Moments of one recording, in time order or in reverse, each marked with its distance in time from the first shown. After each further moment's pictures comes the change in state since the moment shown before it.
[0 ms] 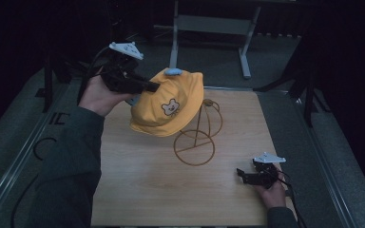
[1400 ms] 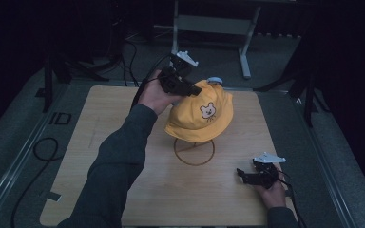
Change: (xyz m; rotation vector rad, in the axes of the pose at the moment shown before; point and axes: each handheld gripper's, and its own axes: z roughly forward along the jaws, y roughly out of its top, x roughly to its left) left arm -0.019 0.042 0.119 0.041 -0.006 -0.002; right arm 0.000 0.000 0.000 0.001 0.000 0.004
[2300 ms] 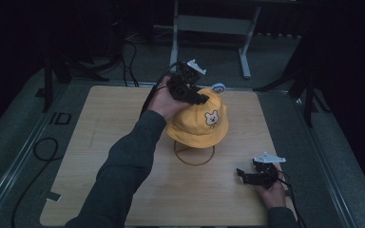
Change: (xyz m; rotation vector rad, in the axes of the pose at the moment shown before) left arm -0.008 -0.005 0.028 0.014 0.012 -0.020; right arm 0.000 0.000 0.000 0.000 0.000 0.002
